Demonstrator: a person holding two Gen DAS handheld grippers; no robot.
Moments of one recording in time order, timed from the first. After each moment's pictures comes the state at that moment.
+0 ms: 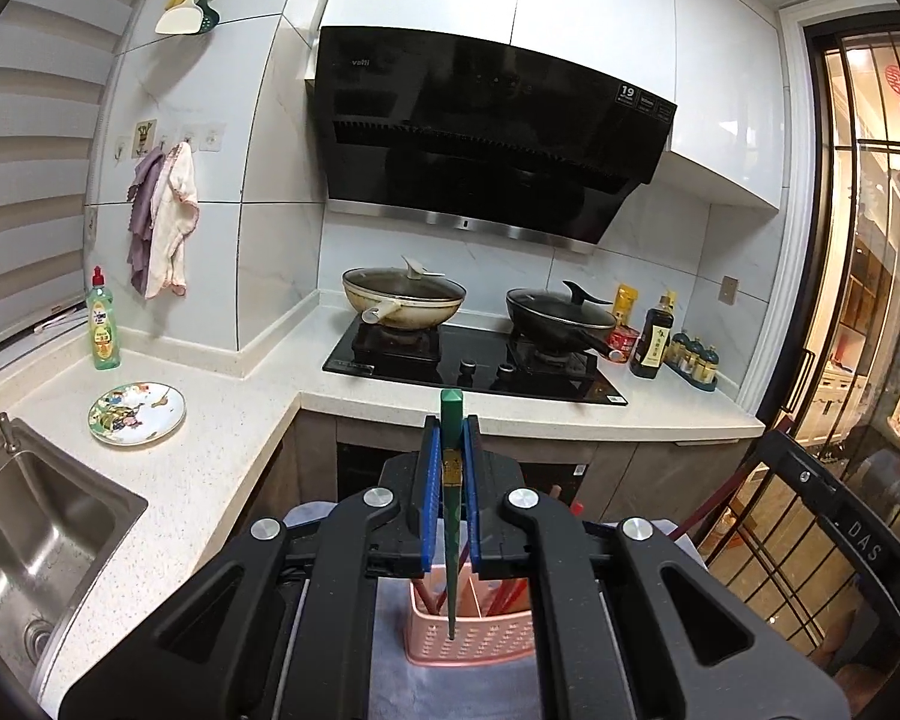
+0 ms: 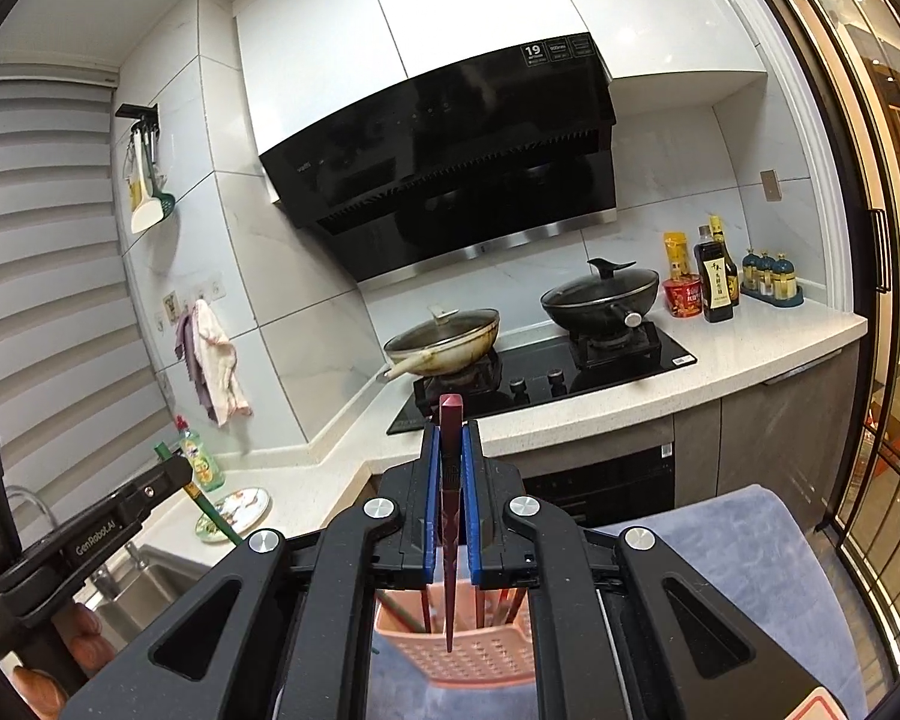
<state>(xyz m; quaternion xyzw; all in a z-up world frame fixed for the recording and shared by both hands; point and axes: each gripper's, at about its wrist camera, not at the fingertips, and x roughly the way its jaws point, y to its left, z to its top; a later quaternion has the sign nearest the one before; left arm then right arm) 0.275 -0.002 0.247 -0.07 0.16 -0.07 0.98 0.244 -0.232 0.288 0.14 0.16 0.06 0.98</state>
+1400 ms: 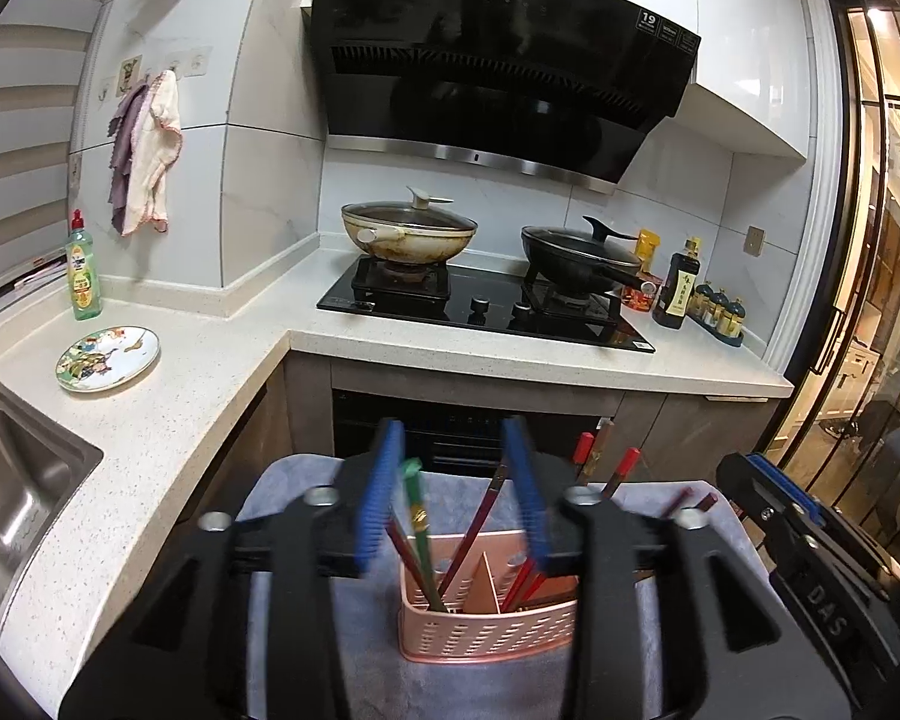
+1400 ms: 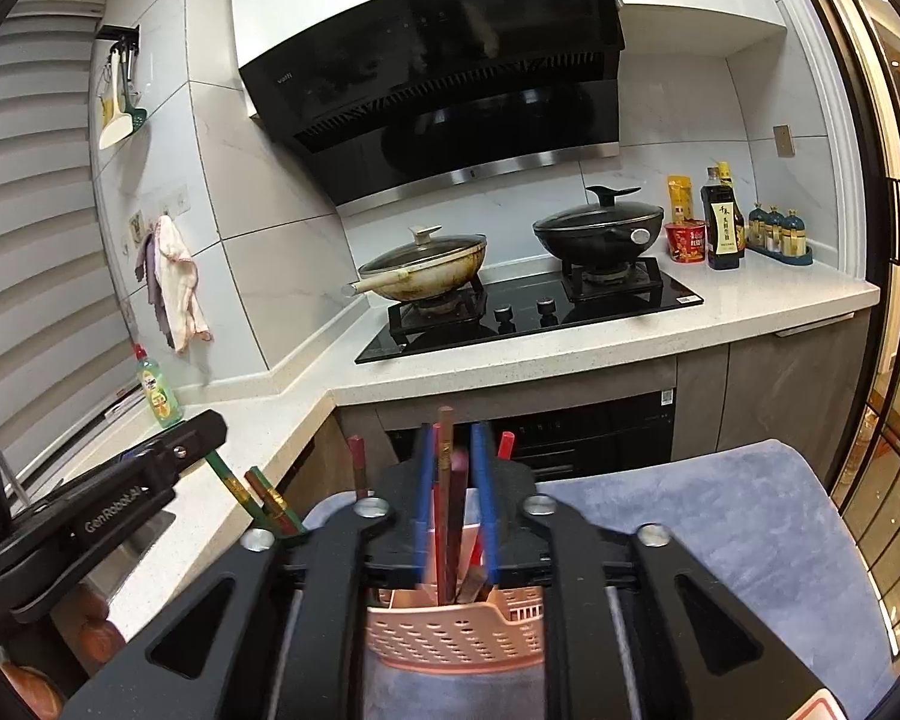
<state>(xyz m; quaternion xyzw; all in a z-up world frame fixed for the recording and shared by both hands) 0.328 -0.022 0.166 -0.07 0.21 -0.05 0.97 0.284 -0.209 0.198 0.11 0.22 0.07 0.97</state>
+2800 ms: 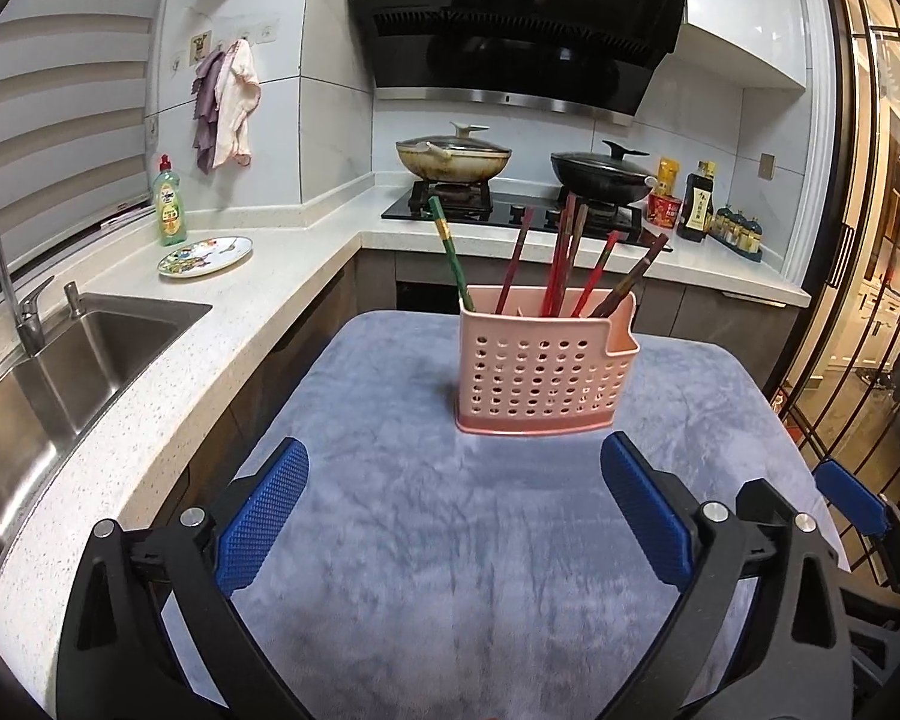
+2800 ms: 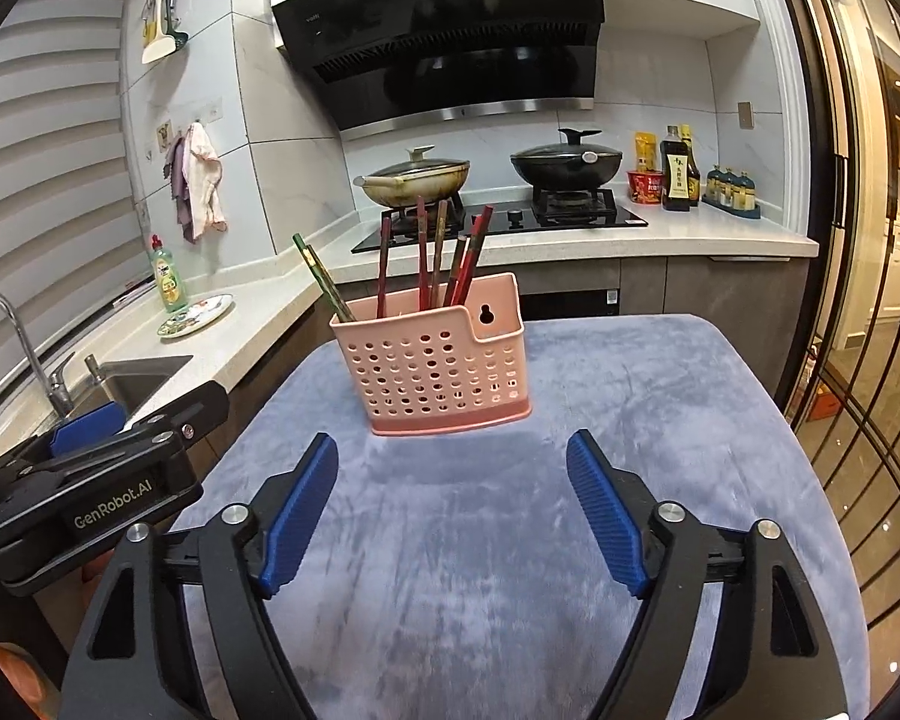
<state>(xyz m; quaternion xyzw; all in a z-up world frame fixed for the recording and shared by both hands) 0.147 -0.024 0.098 -0.03 0.27 0.00 0.96 0.089 -0.202 0.143 0.06 0.30 0.03 0.95</state>
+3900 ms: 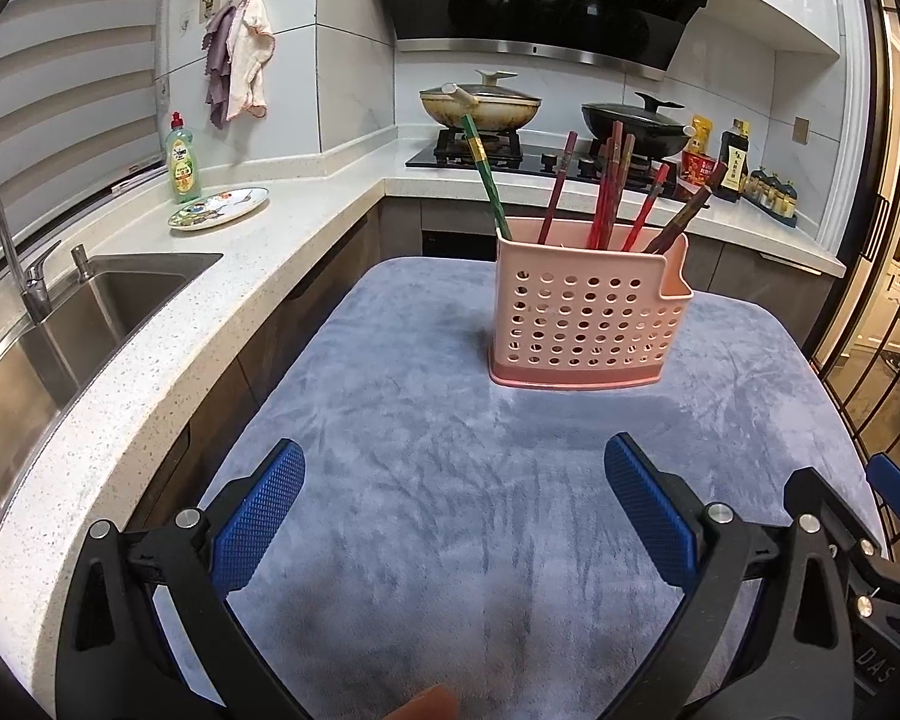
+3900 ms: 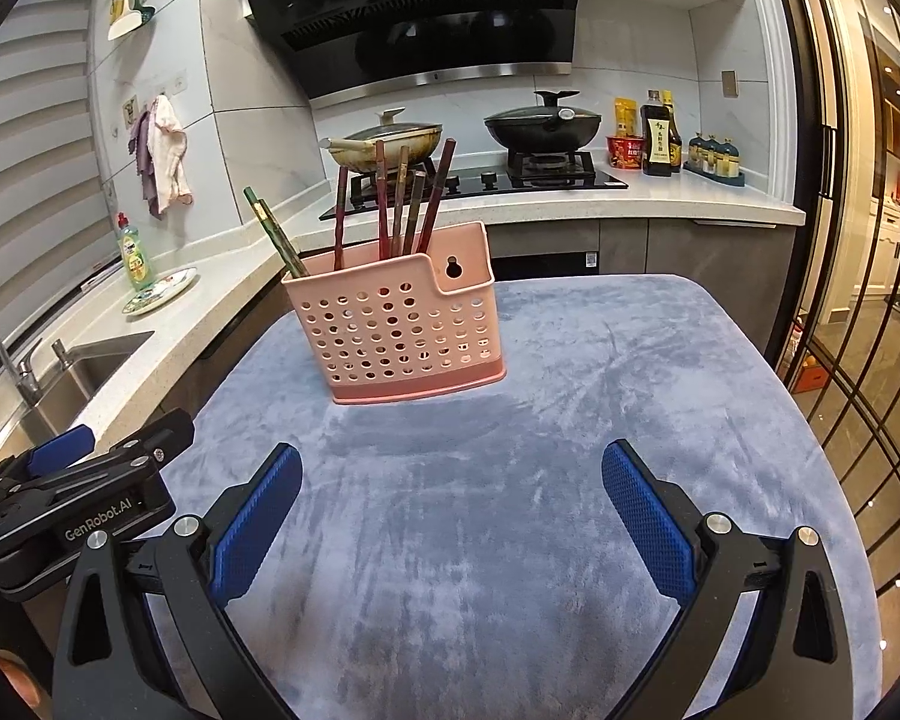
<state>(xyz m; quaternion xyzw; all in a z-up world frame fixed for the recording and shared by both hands) 0.173 -0.018 0.062 -0.02 0.32 0.03 0.95 0.110 -0.208 0.110 0.06 0.33 0.01 0.94</state>
